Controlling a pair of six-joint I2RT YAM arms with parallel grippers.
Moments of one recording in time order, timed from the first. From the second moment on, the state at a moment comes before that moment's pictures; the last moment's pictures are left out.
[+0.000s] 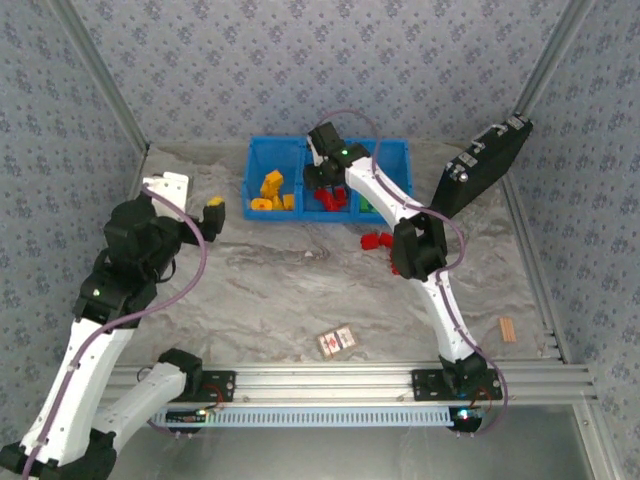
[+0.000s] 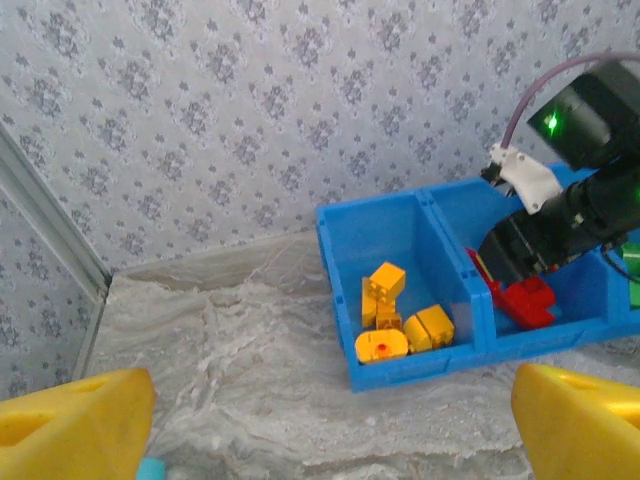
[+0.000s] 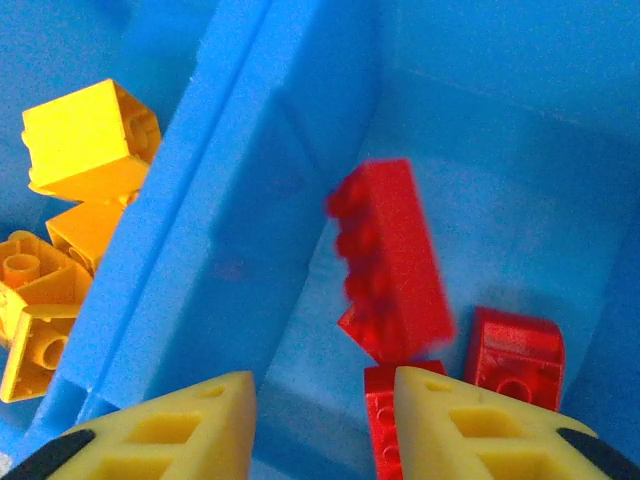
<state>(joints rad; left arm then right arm) -0.38 0.79 1.12 -0.62 -0.20 0.04 0.55 2.44 2.36 -0.87 0.00 0.21</state>
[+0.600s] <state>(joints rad) -0.34 0.85 0.97 -0.55 -0.12 0.05 0.55 1.50 1.33 -0.85 0.22 0.32</state>
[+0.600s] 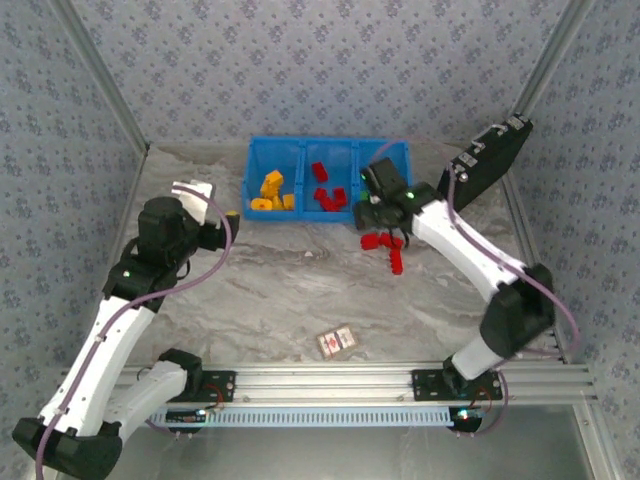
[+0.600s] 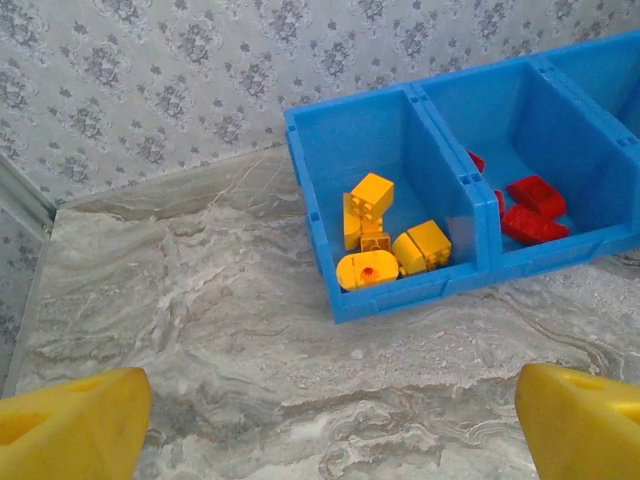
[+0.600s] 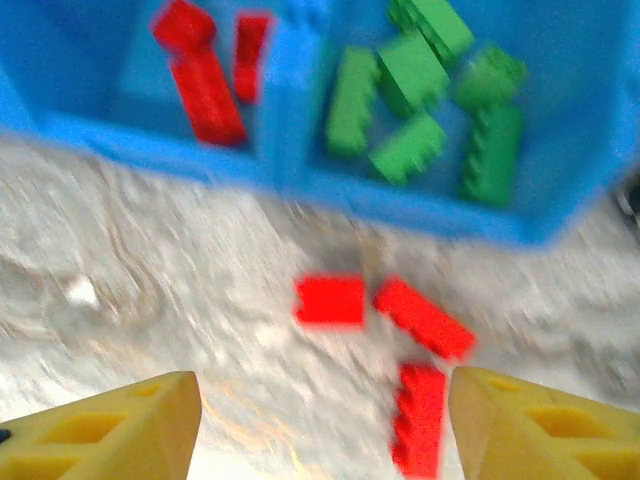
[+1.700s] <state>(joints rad) -0.34 0.89 0.93 -0.51 -0.08 0.06 0.39 1.59 0.93 -0.63 0.10 0.45</state>
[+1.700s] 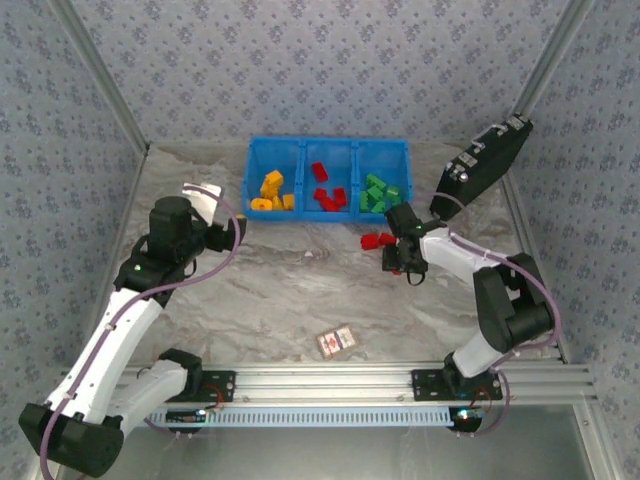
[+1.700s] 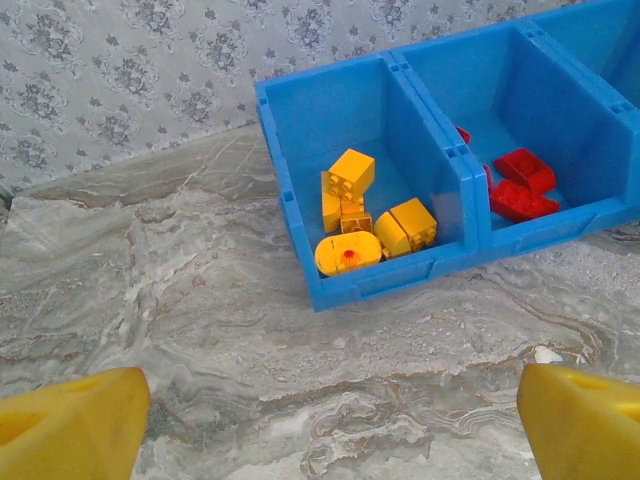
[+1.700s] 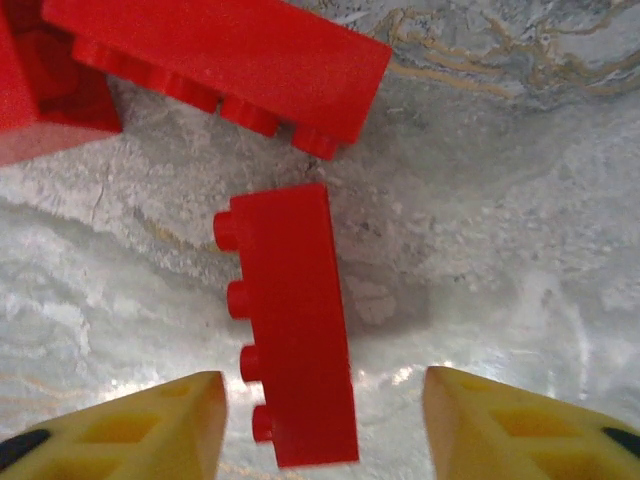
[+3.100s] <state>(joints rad) -0.31 0.83 0.89 -0.52 -0.08 0.06 0.58 2.14 1.96 -0.75 0.14 0.23</state>
